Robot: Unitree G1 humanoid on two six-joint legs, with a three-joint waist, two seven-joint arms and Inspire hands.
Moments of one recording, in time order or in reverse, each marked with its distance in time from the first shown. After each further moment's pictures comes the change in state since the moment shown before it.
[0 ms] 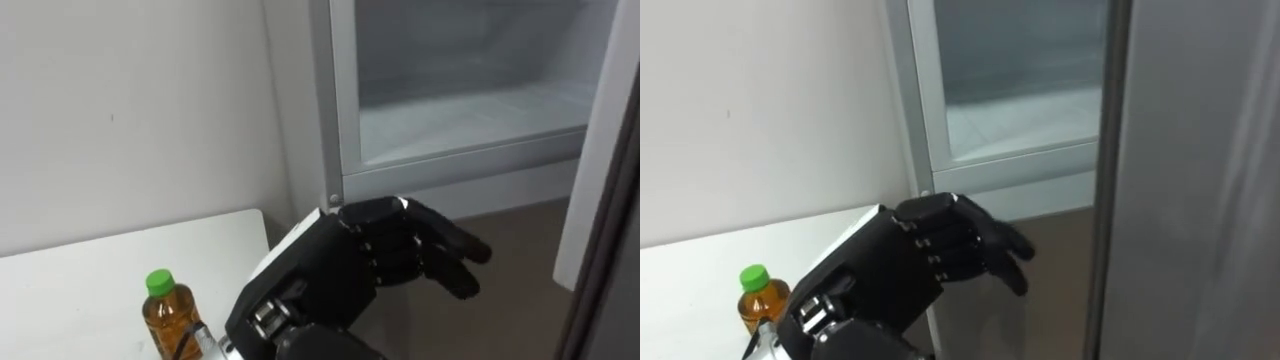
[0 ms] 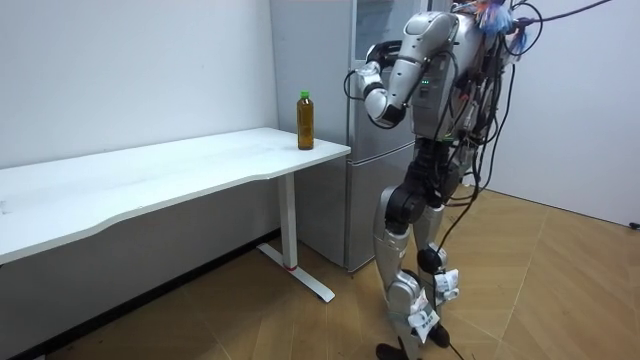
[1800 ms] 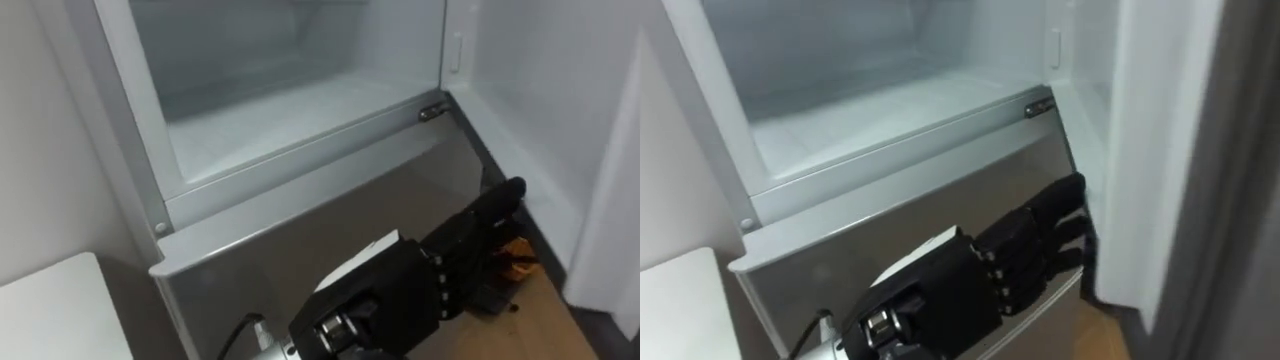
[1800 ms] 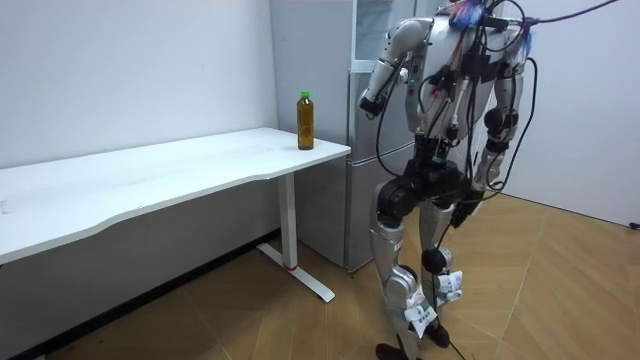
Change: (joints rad) left arm -0.128 0.017 -0.151 0.094 -0.001 0.000 -0.063; right arm -0.014 -0.029 -0.001 -0.002 0.045 0.015 0.034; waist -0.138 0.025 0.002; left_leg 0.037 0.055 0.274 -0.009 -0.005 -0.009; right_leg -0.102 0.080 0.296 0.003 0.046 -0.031
